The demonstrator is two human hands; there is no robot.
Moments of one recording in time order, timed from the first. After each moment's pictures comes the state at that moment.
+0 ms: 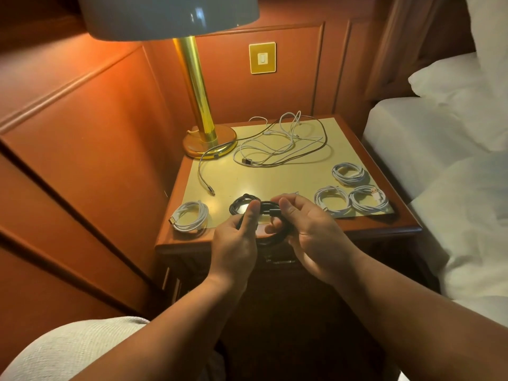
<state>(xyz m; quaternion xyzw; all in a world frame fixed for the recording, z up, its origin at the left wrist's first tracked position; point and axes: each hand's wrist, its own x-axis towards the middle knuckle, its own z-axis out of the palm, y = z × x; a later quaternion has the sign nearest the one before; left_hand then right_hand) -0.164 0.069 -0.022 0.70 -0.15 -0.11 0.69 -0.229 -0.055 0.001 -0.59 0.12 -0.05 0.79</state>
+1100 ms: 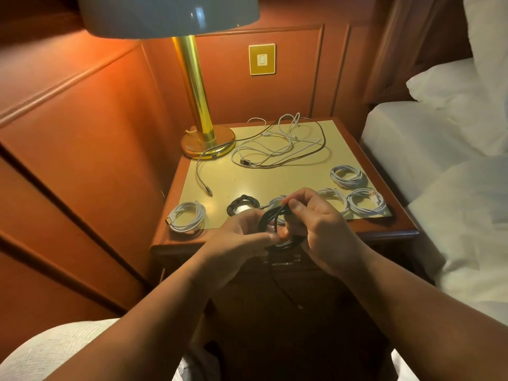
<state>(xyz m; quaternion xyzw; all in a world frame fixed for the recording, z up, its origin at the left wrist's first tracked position) -0.144 0.081 -0.005 0.65 -0.28 -0.37 0.60 -0.231 -0.075 0.003 -0.65 0.12 -0.07 0.75</state>
